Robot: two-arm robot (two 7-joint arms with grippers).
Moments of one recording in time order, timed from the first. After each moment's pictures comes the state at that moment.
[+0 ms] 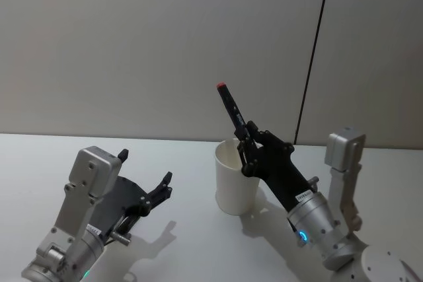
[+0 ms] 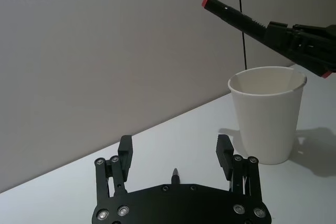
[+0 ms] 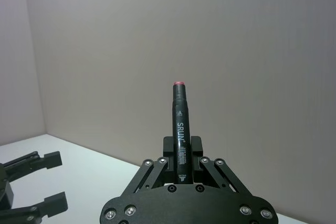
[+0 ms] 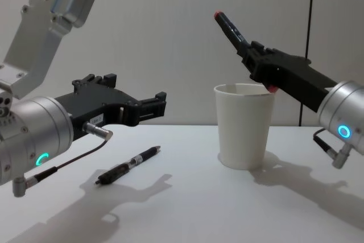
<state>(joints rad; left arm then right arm) -0.24 0.38 0.45 -1.63 -0.20 0.01 -0.01 0.38 0.11 -0.27 -1.23 0.38 -0.30 0.43</state>
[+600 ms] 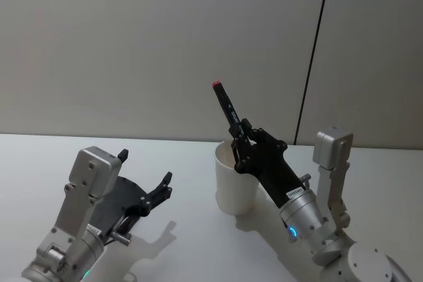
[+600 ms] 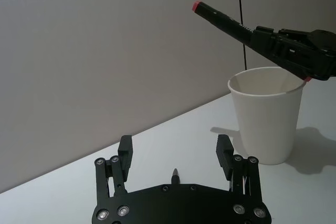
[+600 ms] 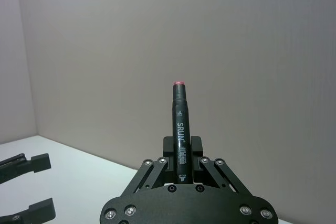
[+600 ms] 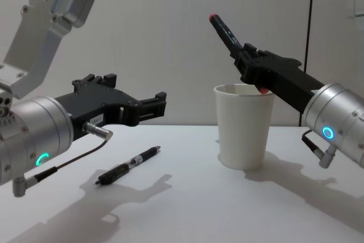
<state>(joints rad) -0.24 0.38 0.45 -1.63 -0.20 0.01 -0.01 0.42 0.08 -0.28 -1.14 0.34 -0.35 0.40</state>
